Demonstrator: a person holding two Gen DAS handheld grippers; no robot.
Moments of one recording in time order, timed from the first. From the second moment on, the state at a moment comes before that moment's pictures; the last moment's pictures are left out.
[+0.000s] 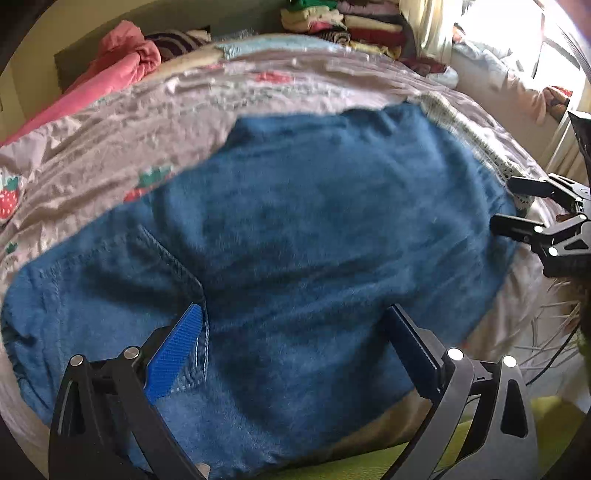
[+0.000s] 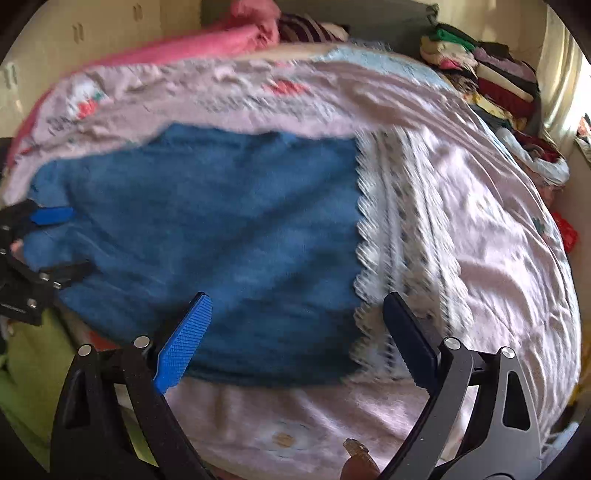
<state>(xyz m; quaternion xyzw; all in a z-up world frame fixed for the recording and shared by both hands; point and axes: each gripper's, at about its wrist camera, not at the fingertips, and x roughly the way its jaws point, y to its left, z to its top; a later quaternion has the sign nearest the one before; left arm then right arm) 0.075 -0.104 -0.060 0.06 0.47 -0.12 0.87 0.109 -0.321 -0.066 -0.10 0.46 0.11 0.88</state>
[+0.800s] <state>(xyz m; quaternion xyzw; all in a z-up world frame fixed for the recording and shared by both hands) 0.070 -0.085 -0.033 0.01 0.45 -0.13 0.88 0.108 -0.350 -0.023 -0.02 0.43 0.11 0.90</state>
